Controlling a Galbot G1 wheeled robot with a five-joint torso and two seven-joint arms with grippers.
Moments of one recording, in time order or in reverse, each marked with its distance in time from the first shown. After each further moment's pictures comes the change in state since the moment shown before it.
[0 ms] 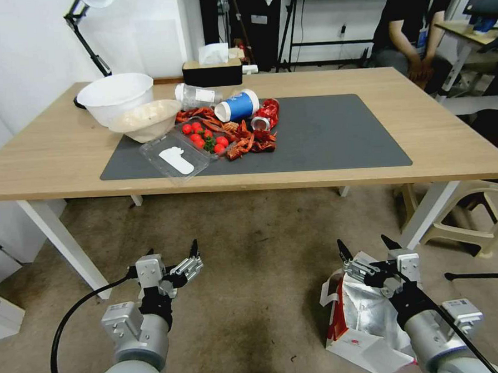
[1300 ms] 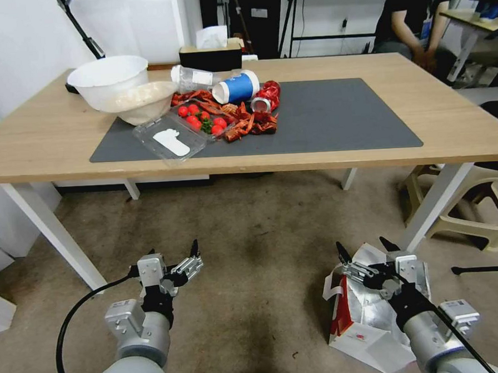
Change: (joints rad) left arm -0.022 0.001 0.003 0.023 -0.012 0.002 -0.007; right arm 0.000 0.001 0.003 -0.012 -0.007 0.000 -0.016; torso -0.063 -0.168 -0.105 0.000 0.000
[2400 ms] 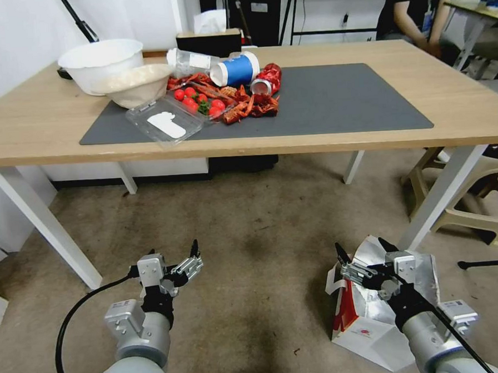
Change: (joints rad) left arm 0.000 0.001 0.000 -0.001 -0.001 0.000 -0.001; right arm 0.000 0.000 0.000 0.000 0.000 0.000 -0.001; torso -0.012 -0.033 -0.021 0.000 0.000
